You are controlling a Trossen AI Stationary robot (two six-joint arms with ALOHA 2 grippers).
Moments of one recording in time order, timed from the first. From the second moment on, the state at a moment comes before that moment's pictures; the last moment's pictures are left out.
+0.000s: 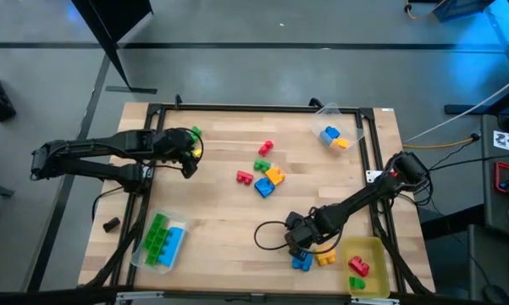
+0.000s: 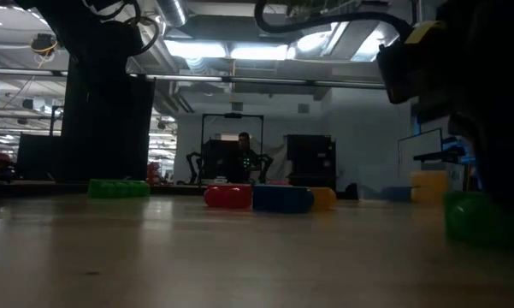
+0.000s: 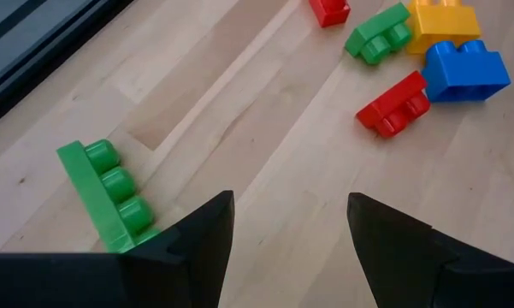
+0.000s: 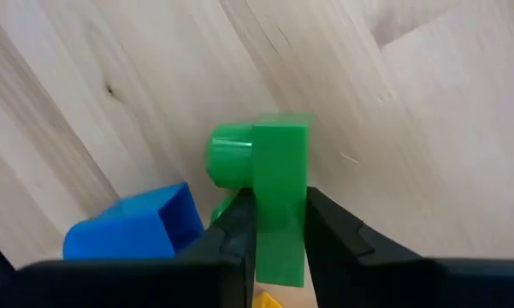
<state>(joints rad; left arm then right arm) 0.21 0.86 0.73 -0.77 -0.24 -0.34 0.53 1.82 1.16 -0.70 -0.02 1.07</state>
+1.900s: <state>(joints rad) 0.13 0.94 0.73 -0.47 -0.24 -0.22 0.93 1.82 1.53 -1.51 -0.27 1.36</state>
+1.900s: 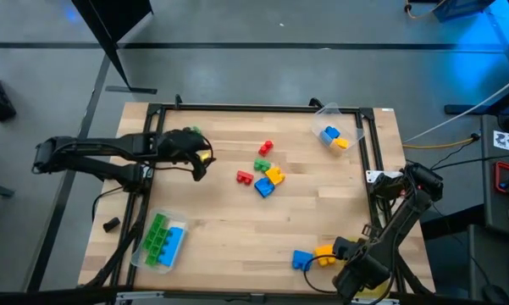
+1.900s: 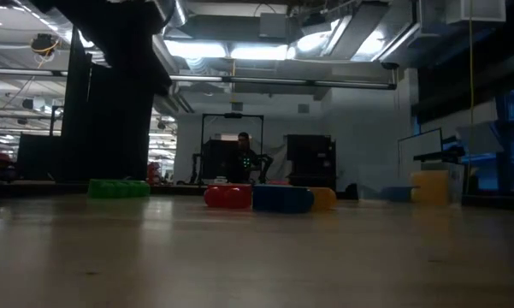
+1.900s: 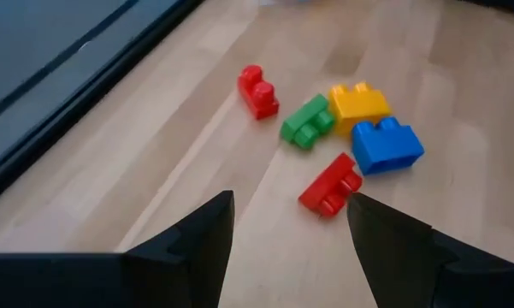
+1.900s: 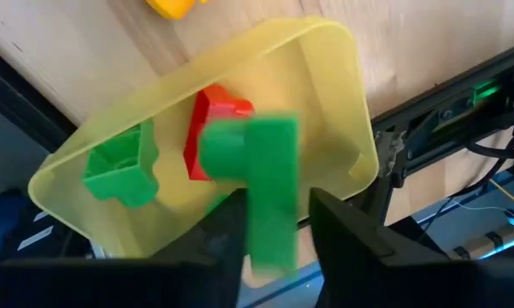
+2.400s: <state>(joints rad) 0.07 1.21 0.73 -0.18 -0.15 0.02 0.88 1.82 1.53 -1.52 -0.30 1.36</state>
